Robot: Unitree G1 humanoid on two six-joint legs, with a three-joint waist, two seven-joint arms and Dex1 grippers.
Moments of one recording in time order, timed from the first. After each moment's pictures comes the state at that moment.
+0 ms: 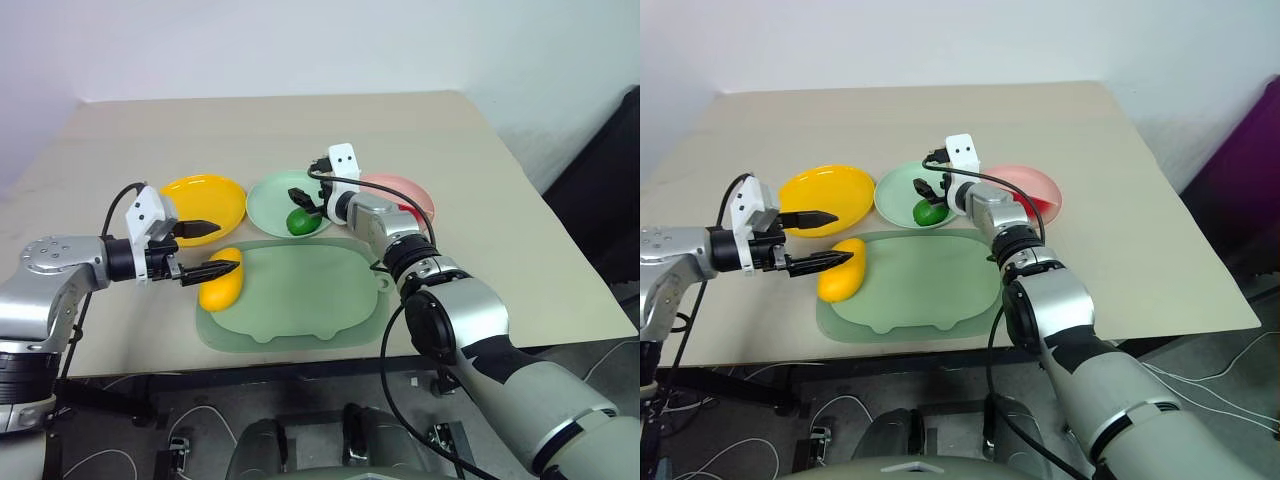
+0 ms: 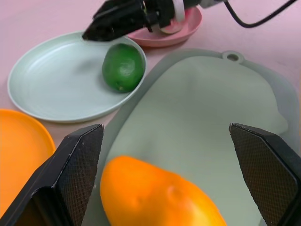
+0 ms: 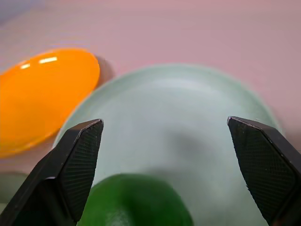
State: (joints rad) left arm -0.31 0.90 0.18 -0.10 -0.50 0.53 -1.13; right arm -1.24 0.01 -0.14 1.20 0.12 0.21 0.41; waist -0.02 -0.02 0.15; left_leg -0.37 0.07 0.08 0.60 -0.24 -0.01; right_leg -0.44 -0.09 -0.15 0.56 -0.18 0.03
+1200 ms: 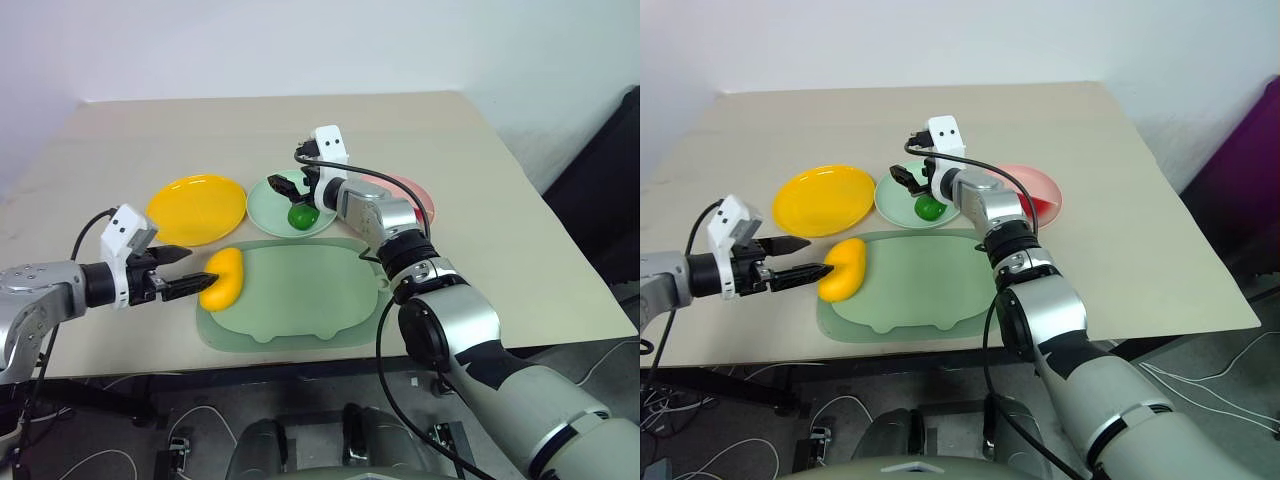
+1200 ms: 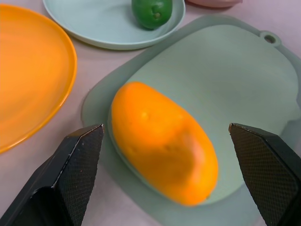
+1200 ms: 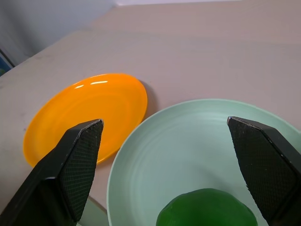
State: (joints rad) left arm -0.20 0.94 0.26 -0.23 -0.62 0.89 -0.91; right arm -1.22 0.06 -0.11 0.98 0.15 0.36 0.43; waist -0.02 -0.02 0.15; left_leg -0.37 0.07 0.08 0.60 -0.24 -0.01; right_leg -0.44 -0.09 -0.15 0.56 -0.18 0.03
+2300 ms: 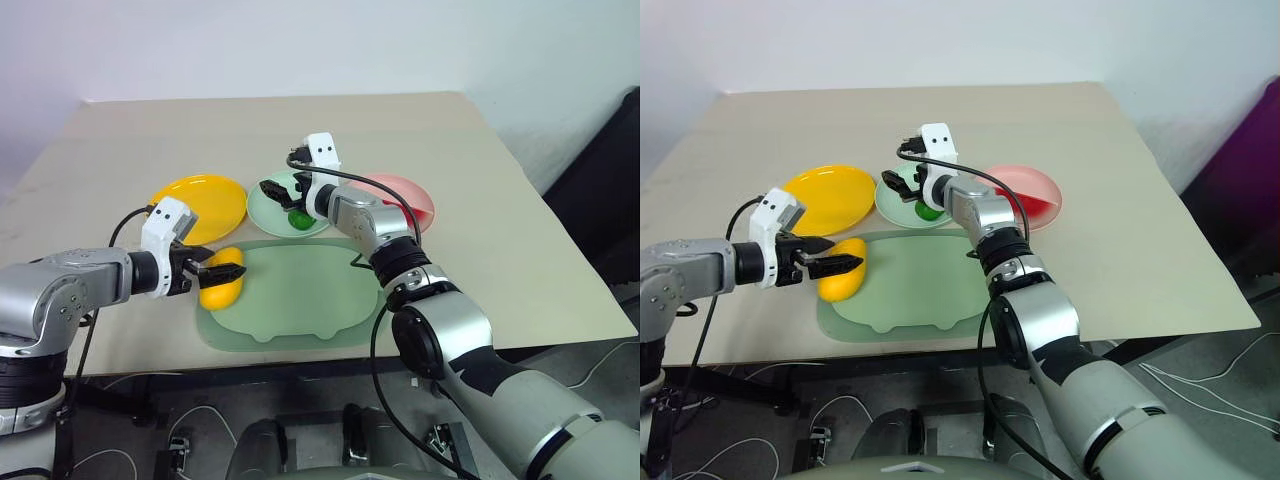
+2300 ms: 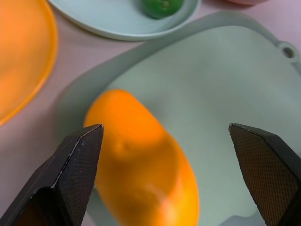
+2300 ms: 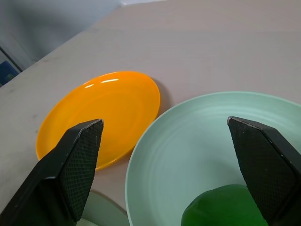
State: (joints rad) left arm -0.43 0.84 0.19 -0.31 -0.71 1.31 -0.60; right arm -1.19 0.09 -0.11 0.95 0.18 0.37 0.40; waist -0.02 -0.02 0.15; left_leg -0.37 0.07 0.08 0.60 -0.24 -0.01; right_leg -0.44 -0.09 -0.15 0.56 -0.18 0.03
